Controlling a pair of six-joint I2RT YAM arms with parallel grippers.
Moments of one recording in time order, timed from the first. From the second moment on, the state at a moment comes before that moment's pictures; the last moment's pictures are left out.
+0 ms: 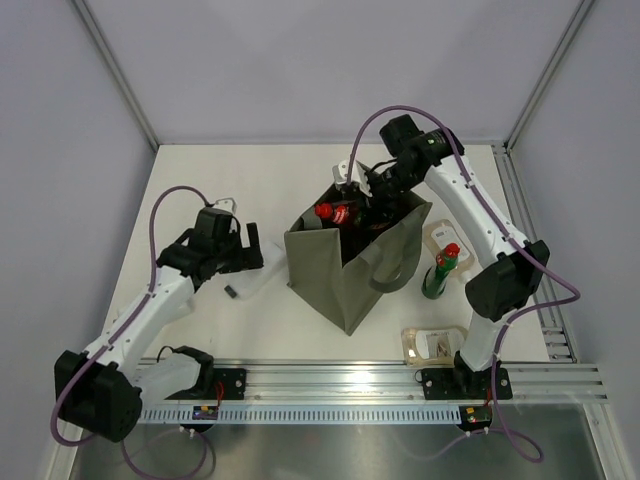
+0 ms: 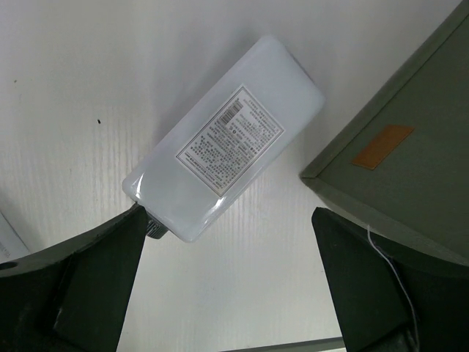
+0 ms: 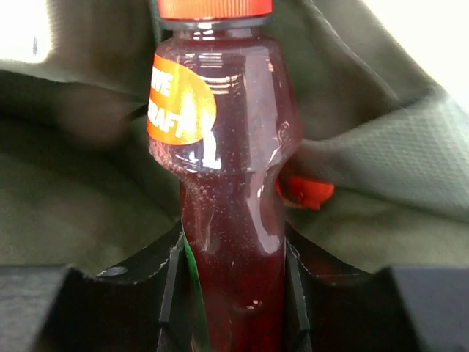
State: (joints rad) left arm -0.34 1.05 0.84 -0.66 -0.07 -0.42; right arm 0.45 1.82 1.99 -1.37 -0.69 -1.18
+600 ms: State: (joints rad) left arm -0.34 1.40 1.05 -0.78 -0.11 -0.30; right arm 0.64 1.84 1.98 -1.37 -0.72 -1.42
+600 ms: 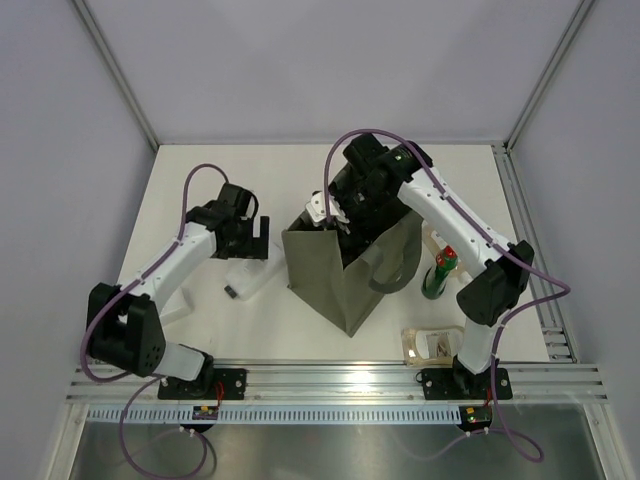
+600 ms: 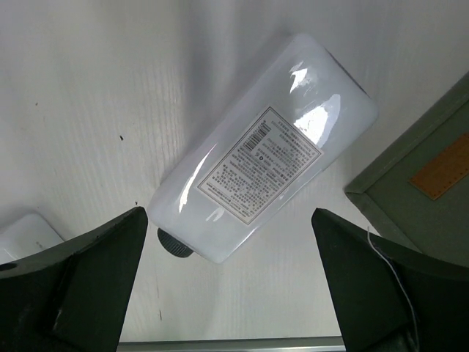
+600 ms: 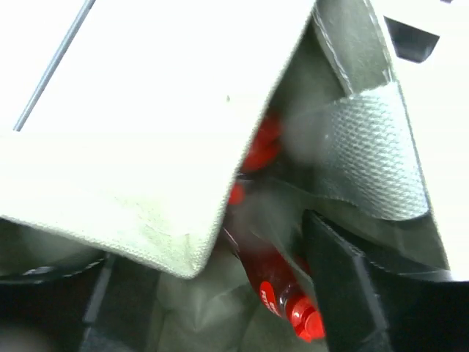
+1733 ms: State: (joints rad) left arm -0.33 2.00 1.37 -0.98 -0.01 -0.22; right arm 0.32 1.89 2.35 -1.36 -0.94 -1.22
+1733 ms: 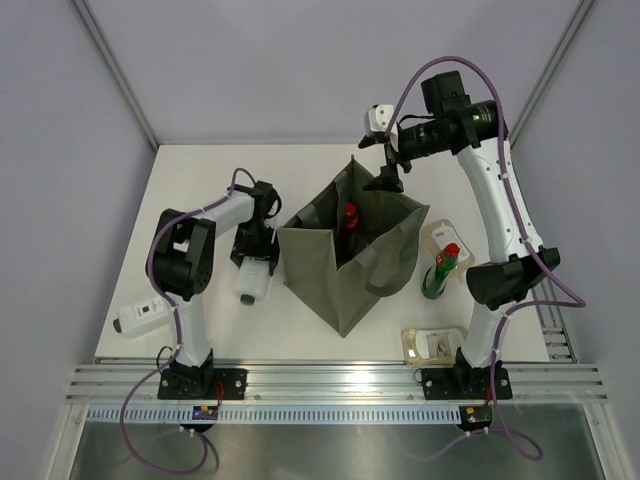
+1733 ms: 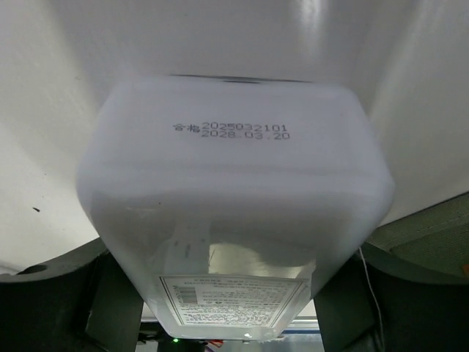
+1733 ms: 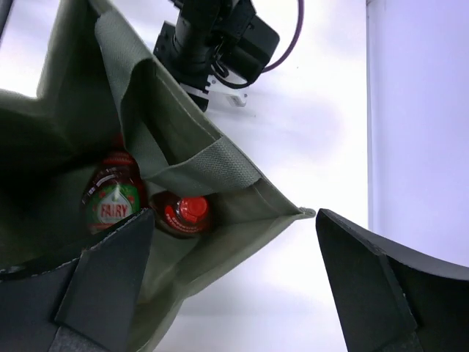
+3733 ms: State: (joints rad) left arm -0.60 1.50 1.53 -0.35 0.33 -0.52; right arm 0.00 1.78 2.01 -1.21 -1.25 -0.61
